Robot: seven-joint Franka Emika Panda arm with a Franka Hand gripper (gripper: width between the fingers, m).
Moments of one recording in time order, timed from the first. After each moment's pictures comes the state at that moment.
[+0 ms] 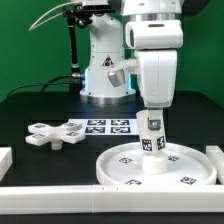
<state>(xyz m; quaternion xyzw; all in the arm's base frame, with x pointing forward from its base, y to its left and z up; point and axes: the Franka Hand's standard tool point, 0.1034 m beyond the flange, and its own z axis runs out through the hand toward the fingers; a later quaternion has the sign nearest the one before) 0.573 0.038 0.087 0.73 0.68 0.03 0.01</state>
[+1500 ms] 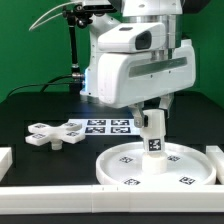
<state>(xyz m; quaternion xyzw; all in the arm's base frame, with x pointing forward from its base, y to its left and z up) 0.571 0.041 0.086 0.95 0.32 0.01 -0.01</state>
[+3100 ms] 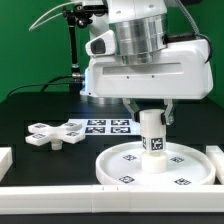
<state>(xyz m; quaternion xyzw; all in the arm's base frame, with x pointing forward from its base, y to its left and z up) 0.566 0.043 0.084 0.90 -0.43 -0.05 -0.10</state>
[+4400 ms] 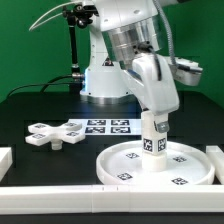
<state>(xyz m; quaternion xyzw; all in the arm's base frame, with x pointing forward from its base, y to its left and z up) 0.570 0.048 0.084 0.77 -0.62 -0.09 -0.10</state>
